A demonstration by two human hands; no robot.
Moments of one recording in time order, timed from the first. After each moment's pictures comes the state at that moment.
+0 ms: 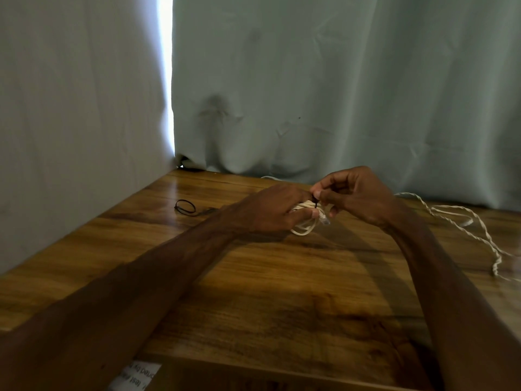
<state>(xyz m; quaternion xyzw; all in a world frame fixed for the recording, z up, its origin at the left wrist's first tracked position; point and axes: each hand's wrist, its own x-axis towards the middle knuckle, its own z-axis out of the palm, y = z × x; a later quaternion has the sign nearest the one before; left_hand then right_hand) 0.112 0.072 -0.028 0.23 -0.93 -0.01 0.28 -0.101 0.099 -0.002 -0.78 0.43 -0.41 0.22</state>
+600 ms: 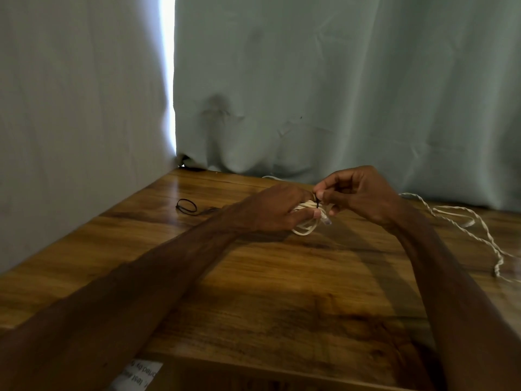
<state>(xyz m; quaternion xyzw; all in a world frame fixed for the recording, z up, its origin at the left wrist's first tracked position) 0.110 0.070 -0.029 0.23 -0.93 -0.03 0.28 -0.102 0.104 0.002 -0.77 0.43 -0.41 0.24</state>
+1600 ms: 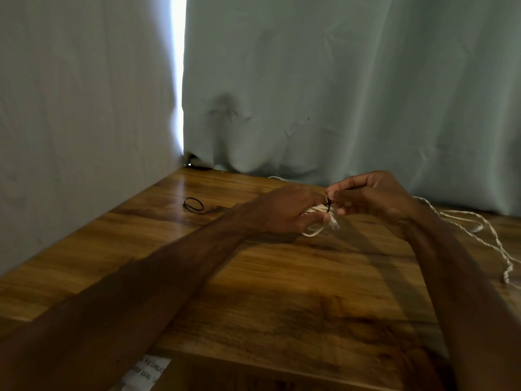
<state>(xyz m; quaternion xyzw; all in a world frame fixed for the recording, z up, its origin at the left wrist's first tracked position) 0.108 0.075 -0.027 0.21 -0.93 -0.01 0.29 -0.099 0.115 0.007 -0.66 0.49 -0.46 0.34</state>
